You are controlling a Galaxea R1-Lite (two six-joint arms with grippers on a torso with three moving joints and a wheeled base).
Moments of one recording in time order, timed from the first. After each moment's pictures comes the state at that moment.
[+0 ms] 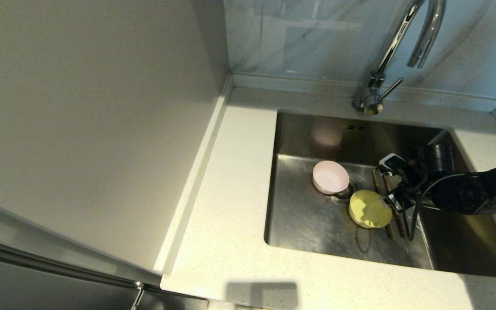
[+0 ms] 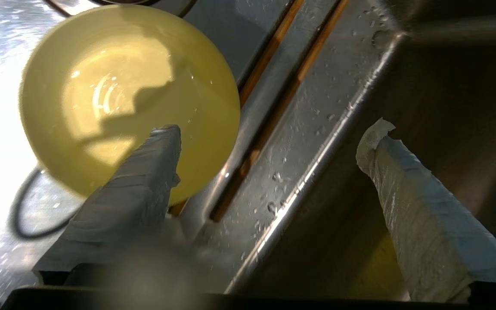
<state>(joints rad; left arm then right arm) 0.00 0.00 0.00 0.00 0.02 -0.03 -0.03 2.08 -1.12 -0.34 -0.20 -0.55</state>
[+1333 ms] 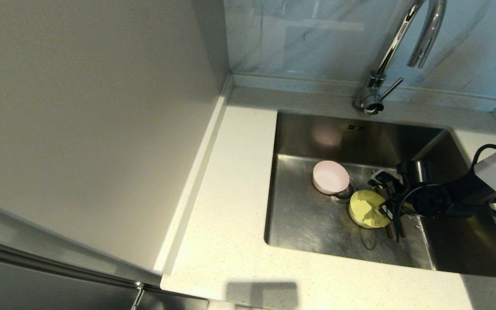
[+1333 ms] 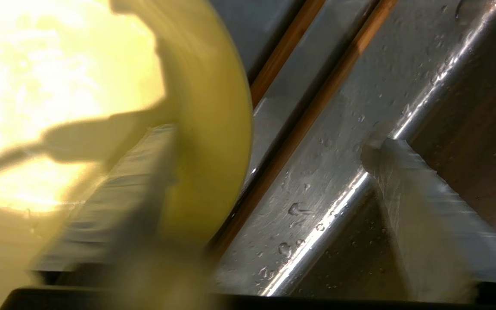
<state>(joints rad) 0.00 0.00 0.00 0.00 0.02 -0.03 -0.08 2.33 -1.28 -0.35 -0.20 -0.62</state>
